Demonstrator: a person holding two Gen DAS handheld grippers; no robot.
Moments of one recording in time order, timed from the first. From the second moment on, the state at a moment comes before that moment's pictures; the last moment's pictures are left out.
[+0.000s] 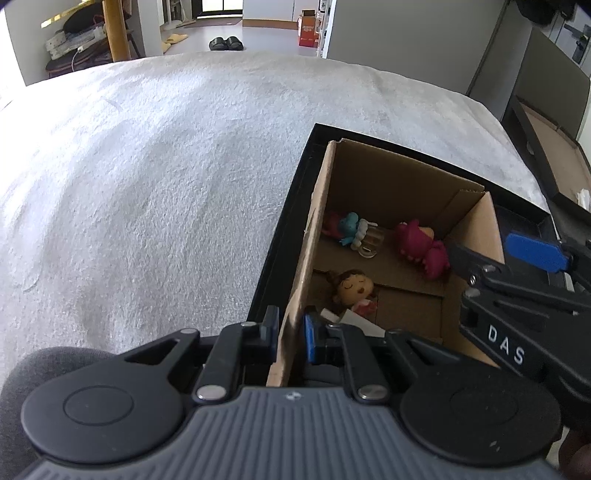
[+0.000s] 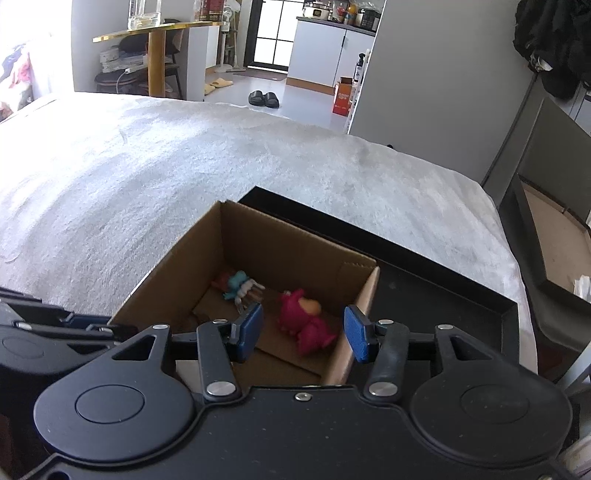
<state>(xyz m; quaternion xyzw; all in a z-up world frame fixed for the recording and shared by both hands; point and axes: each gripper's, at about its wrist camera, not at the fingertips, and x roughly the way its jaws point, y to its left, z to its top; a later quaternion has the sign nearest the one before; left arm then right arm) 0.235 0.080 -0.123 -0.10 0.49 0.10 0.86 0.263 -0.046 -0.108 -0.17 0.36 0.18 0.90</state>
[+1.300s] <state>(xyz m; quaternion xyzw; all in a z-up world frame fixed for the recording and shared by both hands) 0.182 0.047 -0.059 -0.03 0.45 0.11 0.89 0.208 -0.106 -0.065 -0.09 0.34 0.13 0.93</state>
